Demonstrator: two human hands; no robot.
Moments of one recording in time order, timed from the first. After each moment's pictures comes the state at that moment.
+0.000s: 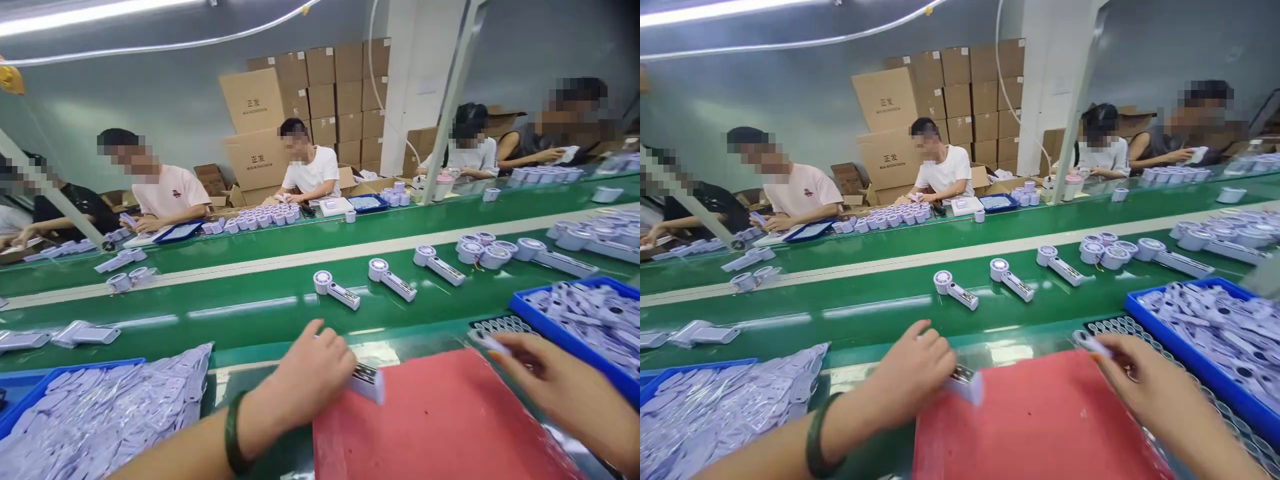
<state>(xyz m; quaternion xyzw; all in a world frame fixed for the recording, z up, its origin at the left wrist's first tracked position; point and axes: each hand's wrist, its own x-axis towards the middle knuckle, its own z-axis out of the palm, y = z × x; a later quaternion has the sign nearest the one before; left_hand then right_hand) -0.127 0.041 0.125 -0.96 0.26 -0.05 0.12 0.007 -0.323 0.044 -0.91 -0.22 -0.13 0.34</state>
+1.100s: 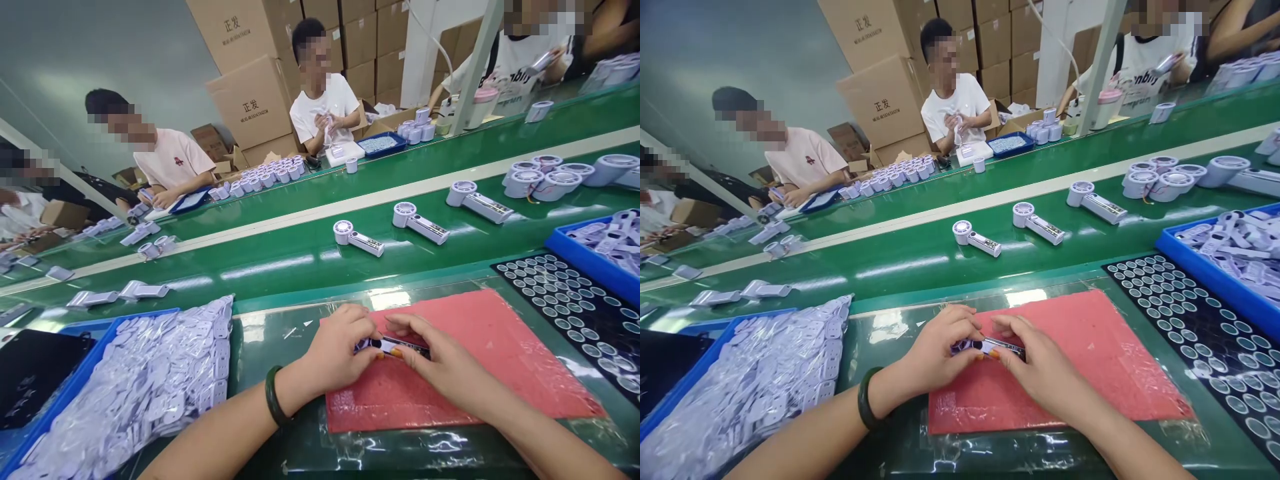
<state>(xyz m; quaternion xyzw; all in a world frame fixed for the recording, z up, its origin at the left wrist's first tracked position) -0.149 0.002 0.075 -0.92 0.19 -0.07 -0.34 -0.086 -0.211 0.023 -0.74 -0.33 0.19 0.56</state>
